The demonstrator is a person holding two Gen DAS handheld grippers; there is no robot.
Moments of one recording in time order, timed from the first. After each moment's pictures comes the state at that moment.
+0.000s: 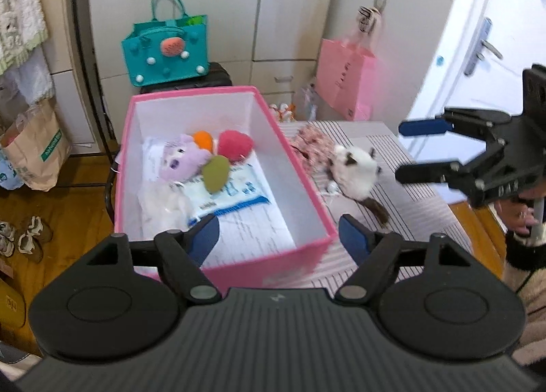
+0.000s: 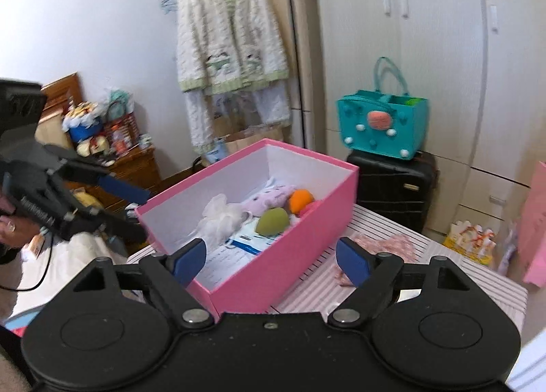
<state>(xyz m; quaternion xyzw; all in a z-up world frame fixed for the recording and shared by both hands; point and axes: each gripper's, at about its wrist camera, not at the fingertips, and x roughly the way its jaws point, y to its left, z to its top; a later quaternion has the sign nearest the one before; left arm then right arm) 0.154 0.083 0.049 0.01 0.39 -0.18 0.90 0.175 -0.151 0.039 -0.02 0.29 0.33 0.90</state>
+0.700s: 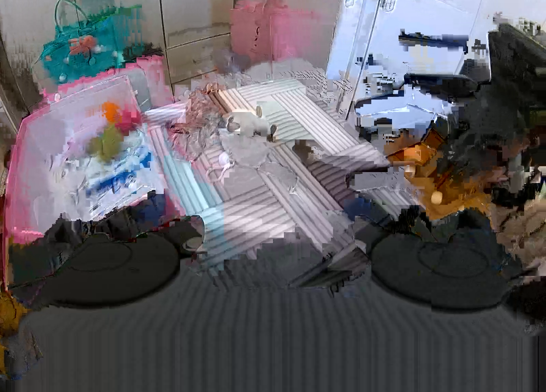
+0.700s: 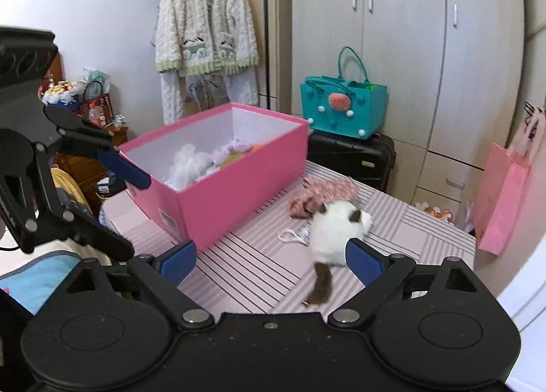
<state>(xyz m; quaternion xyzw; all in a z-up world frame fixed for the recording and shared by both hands) 0.125 -0.033 0.023 0.09 0.40 -0.28 0.87 0.105 -0.216 0.000 -0.06 0.29 0.28 0.91</state>
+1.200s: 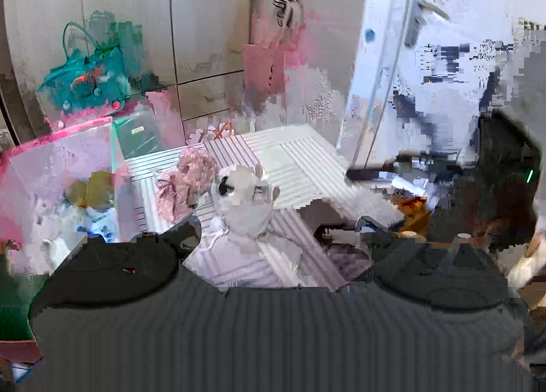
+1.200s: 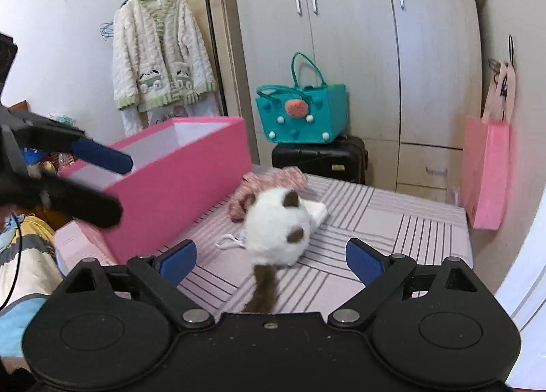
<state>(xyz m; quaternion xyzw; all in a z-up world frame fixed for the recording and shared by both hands) 0.176 -0.084 0.002 0.05 0.34 -0.25 0.91 0.161 -0.259 -0.077 0.02 0.25 0.24 0.94</state>
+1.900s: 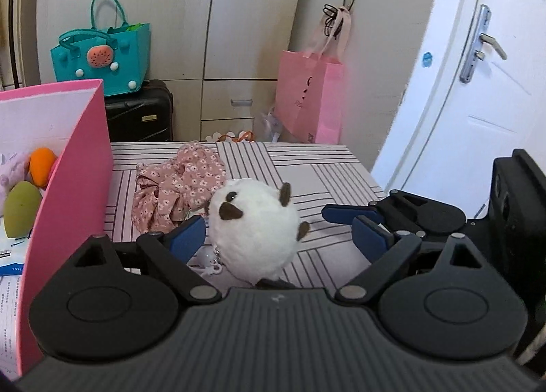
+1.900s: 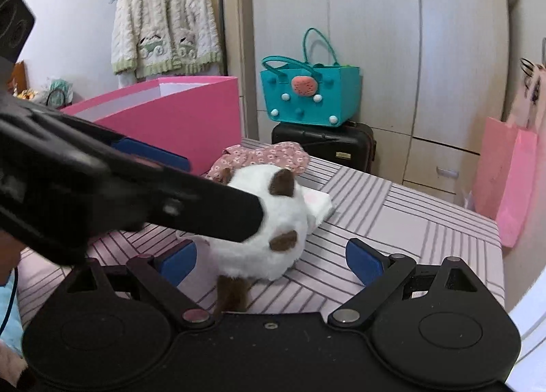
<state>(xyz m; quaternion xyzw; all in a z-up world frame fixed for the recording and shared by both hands) 0.242 -0.105 -0.065 -0.02 0.32 -0.19 0.93 0.223 -0.226 -0.115 -0.04 0.27 0.26 0.93</state>
